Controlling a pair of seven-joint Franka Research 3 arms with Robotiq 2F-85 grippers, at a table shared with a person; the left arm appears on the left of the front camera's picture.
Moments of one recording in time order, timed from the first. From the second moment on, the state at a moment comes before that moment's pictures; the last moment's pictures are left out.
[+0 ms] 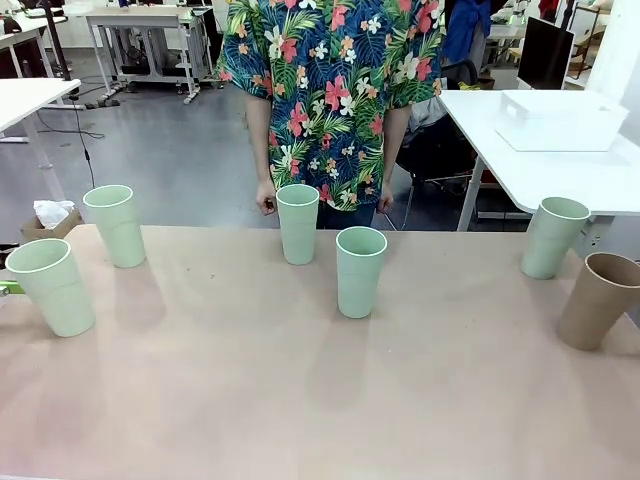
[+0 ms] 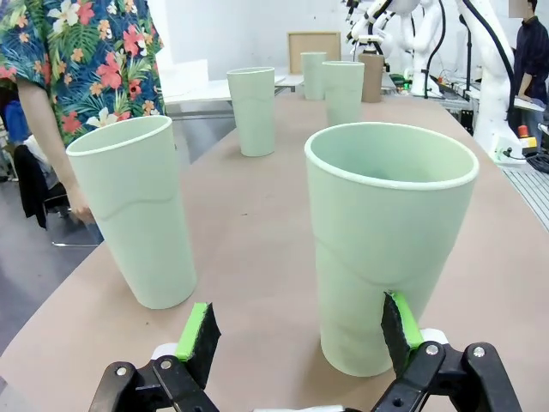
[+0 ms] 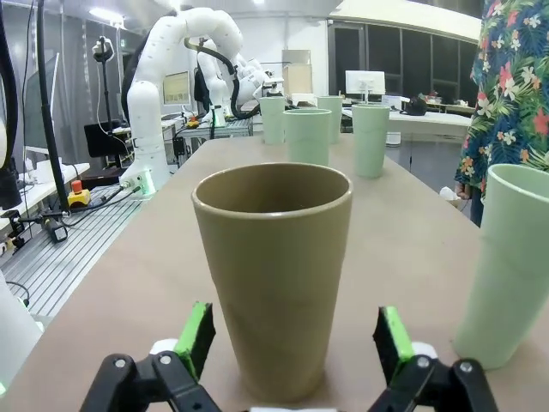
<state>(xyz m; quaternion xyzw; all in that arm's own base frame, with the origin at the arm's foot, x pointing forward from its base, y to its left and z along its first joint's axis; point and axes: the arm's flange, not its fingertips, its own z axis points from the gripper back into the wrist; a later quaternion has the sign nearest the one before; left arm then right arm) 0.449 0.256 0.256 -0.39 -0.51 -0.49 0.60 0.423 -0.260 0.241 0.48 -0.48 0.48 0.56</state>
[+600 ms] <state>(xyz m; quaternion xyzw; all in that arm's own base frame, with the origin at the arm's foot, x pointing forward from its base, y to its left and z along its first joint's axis) 0.452 0.252 0.250 -0.43 -0.48 -0.51 0.57 0.423 -0.252 0.237 0.48 -0.48 0.47 0.56</state>
